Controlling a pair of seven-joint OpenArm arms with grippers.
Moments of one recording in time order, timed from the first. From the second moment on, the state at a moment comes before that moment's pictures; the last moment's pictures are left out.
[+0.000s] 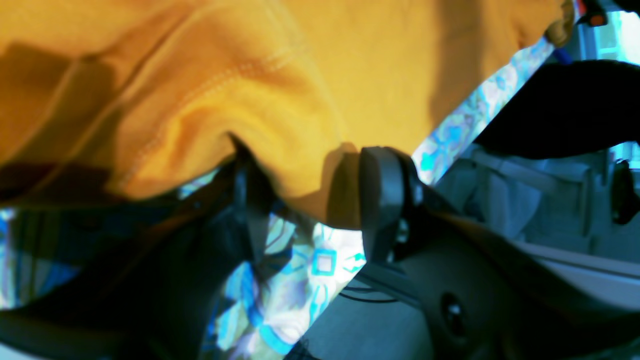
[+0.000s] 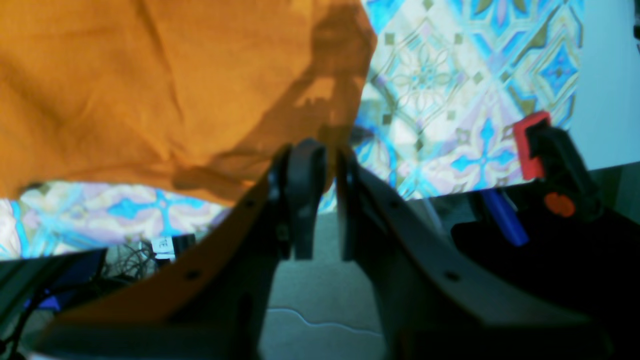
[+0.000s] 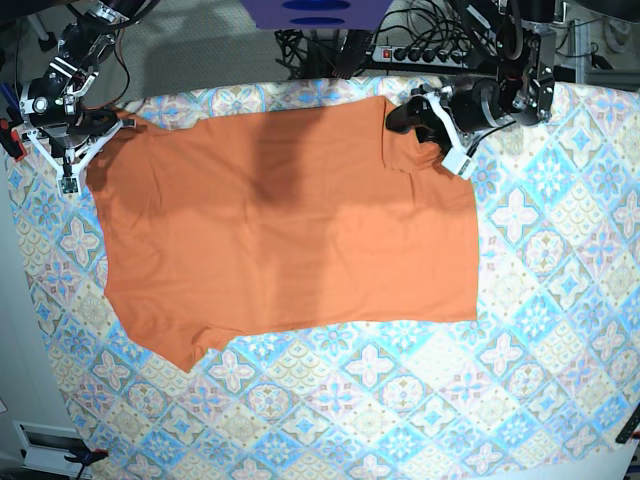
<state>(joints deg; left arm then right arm) 18.1 -16.2 -3.6 77.4 -43.0 -41.5 48.8 -15.6 2.7 40.7 104.3 -2.0 37.9 -59.6</state>
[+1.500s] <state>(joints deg) 20.8 -16.3 -15.2 88.6 -39.7 -40.3 55.4 -16.8 2.5 41.5 105.5 -2.0 38.0 -60.0</state>
